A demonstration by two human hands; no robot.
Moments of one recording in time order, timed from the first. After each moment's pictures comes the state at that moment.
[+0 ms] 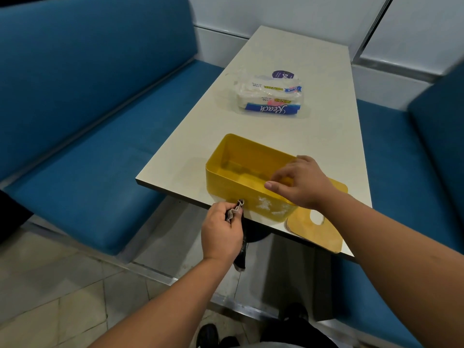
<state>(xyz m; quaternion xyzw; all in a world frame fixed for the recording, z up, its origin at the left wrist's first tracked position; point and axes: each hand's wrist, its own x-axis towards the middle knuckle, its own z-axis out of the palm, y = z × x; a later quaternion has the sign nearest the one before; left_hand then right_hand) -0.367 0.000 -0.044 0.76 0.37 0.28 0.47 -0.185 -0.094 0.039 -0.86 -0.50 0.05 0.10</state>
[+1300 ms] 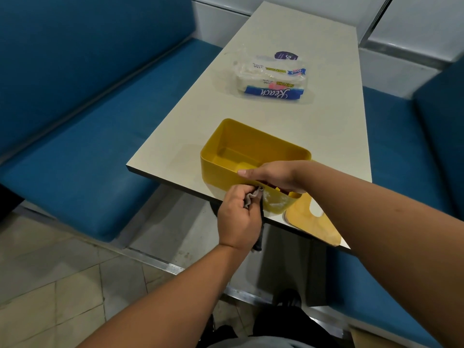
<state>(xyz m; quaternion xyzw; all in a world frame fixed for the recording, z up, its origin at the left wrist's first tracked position) -0.337 -0.021 -0.041 0.76 0.28 0.34 0.49 -0.192 -0.044 0.034 -0.82 -0.25 0.50 0.12</state>
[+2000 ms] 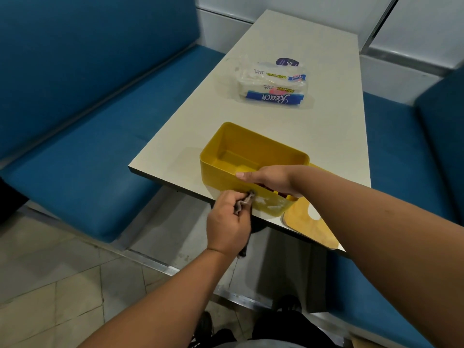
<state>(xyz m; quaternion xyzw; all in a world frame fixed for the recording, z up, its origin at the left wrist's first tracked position) -0.351 -0.012 -0.049 0.77 0.27 0.34 0.46 -0.197 -0.045 0.035 -0.83 -0.25 0.49 0.11</state>
